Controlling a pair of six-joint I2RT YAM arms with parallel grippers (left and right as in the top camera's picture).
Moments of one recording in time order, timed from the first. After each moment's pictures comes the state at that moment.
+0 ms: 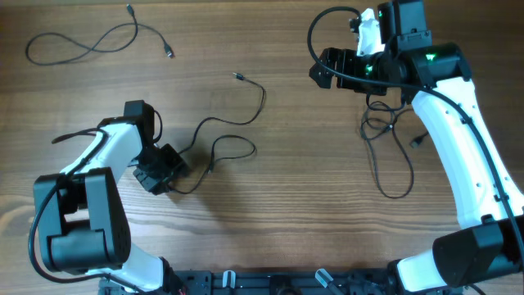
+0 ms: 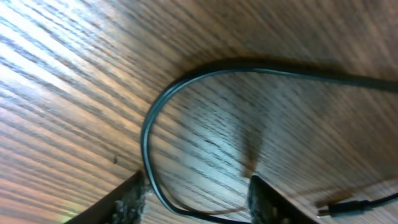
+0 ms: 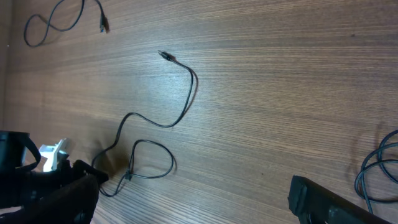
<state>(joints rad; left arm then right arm) 0.10 1.75 0.93 -0.90 0.15 -0.61 0.21 1.66 1.63 -0.98 -0.36 0.29</state>
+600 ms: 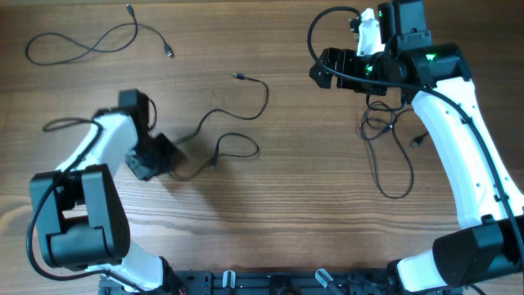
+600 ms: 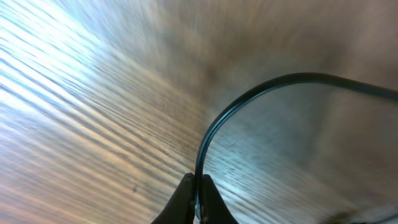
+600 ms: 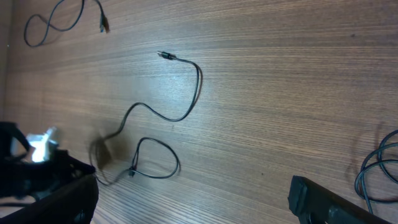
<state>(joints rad) 0.12 1.77 1.05 -0.93 0.07 -0.57 0.21 1.66 1.63 -0.98 -0.37 0.29</state>
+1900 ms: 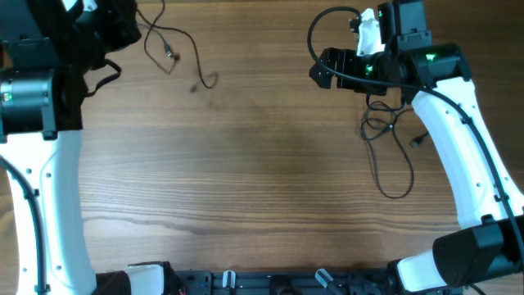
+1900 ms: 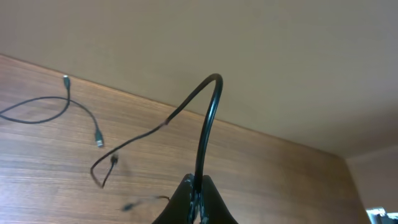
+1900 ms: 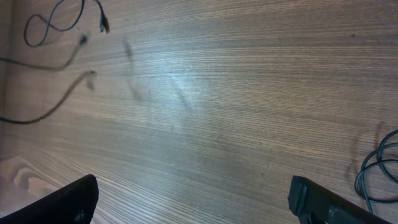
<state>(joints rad) 0.04 1.48 1.89 -0.89 0.27 -0.38 0.21 1.66 1.63 -0.98 -0.37 0.29</state>
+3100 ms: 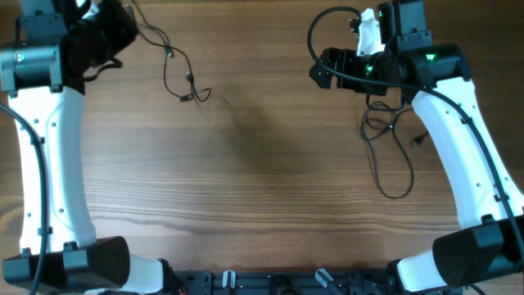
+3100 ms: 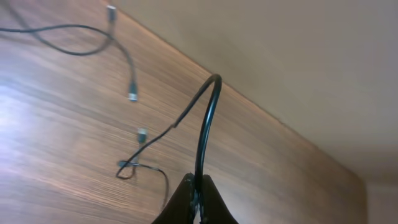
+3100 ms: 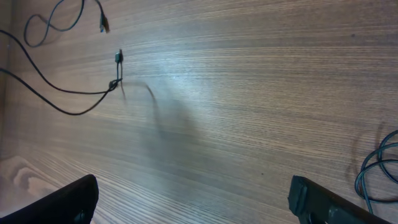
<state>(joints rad) 0.13 1.64 1.89 -0.98 0.24 -0.53 0.21 1.66 1.63 -0.98 -0.36 0.29</state>
